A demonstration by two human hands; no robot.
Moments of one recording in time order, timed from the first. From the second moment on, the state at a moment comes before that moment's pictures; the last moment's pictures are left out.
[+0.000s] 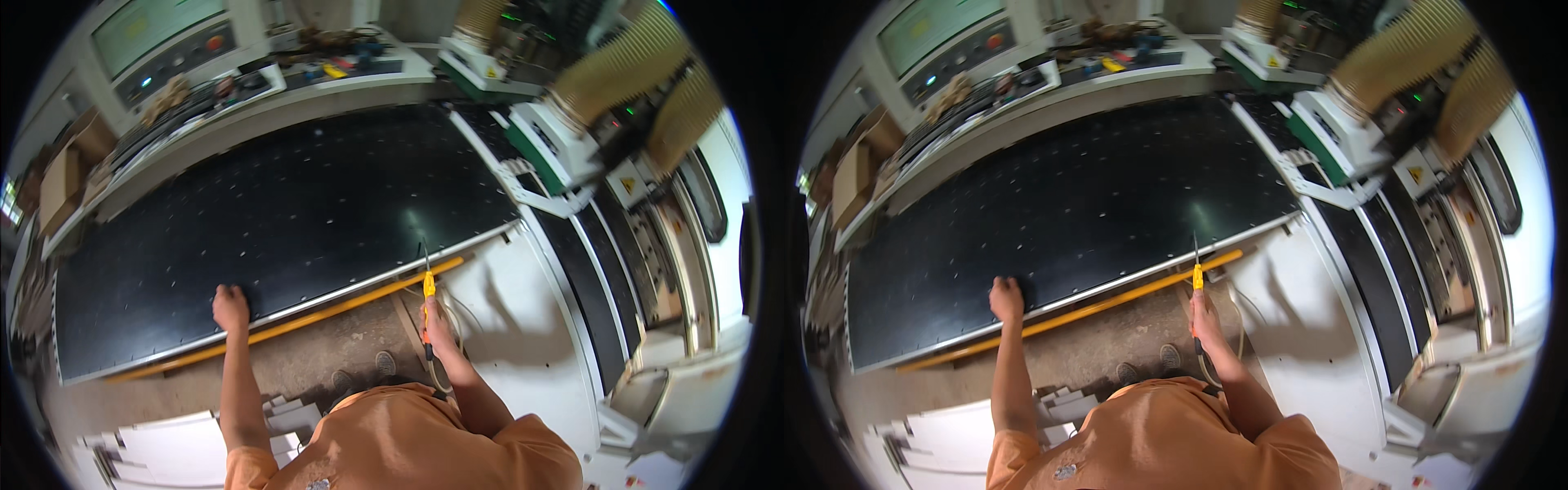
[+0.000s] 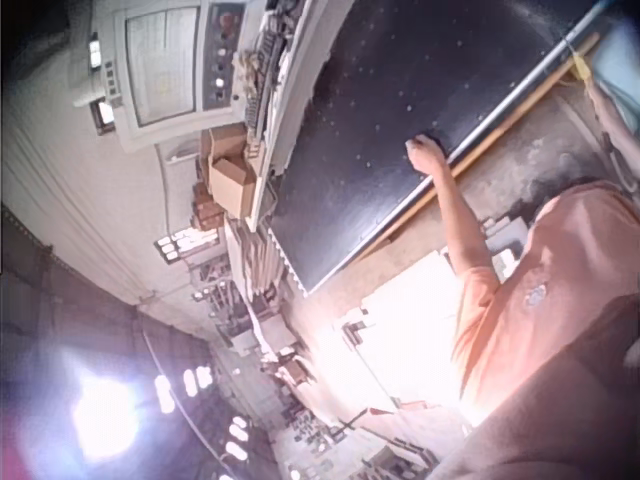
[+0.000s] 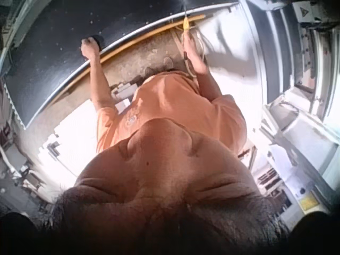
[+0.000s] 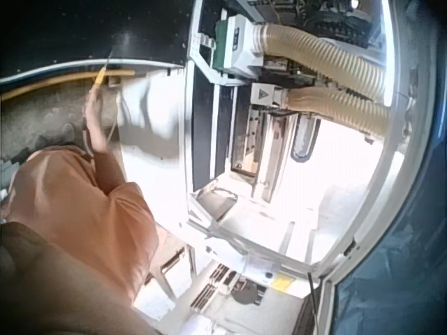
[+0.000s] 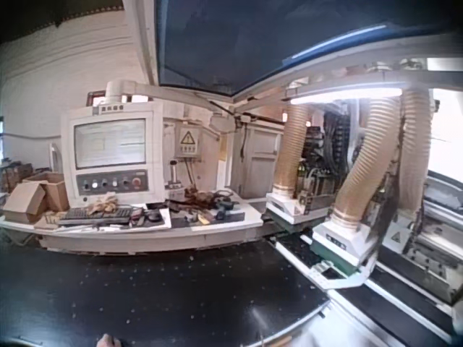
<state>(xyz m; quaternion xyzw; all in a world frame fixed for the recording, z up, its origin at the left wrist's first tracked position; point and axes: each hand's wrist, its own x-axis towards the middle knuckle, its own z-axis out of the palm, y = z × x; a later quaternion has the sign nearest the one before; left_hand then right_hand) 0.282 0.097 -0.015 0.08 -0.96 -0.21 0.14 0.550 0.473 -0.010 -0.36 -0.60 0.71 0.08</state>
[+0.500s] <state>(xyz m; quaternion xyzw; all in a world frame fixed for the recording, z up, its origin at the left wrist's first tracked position) 0.279 0.092 -0.018 0.05 -0.97 -0.19 0.15 0.608 0.537 -0.016 -0.45 -0.50 0.65 0.34</state>
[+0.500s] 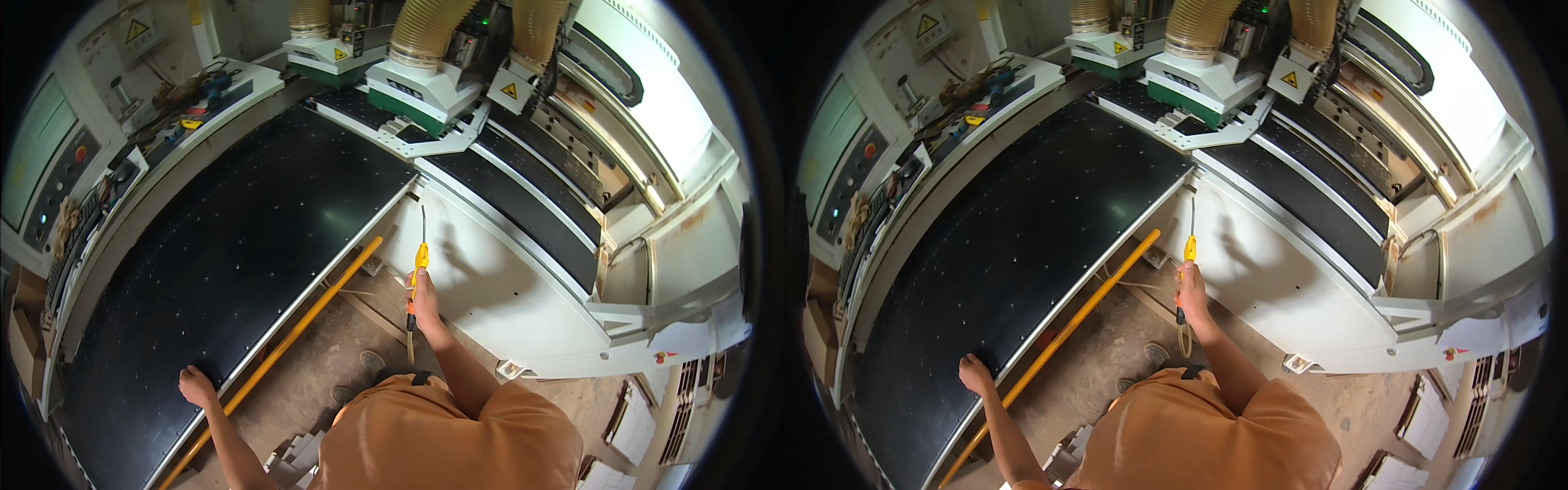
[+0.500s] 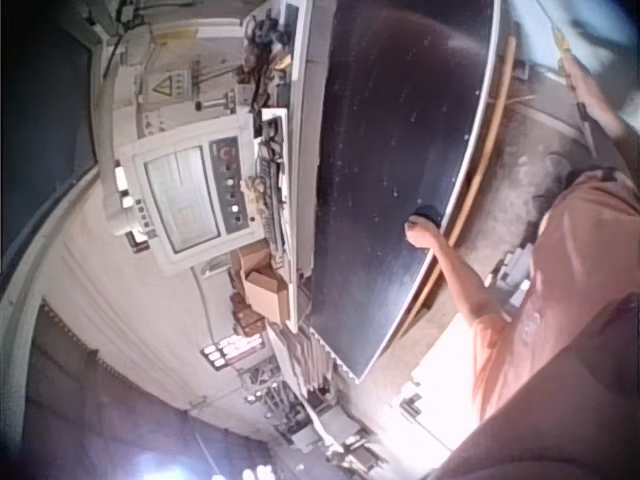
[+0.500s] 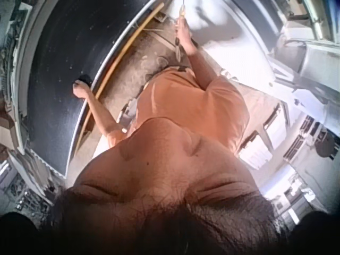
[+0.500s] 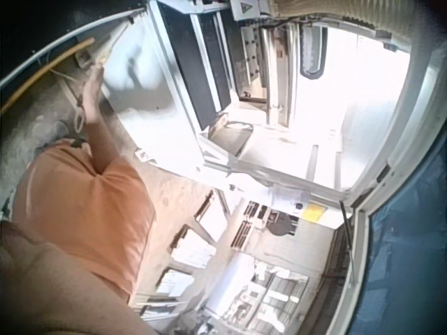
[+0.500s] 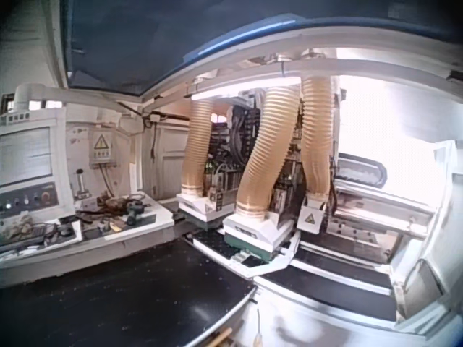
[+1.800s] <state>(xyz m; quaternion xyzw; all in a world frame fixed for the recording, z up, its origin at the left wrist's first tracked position) 0.283 0.096 -0.017 0.10 -0.94 -0.26 0.19 0.612 0.525 0.025 -0.37 -0.57 0.73 0.07</state>
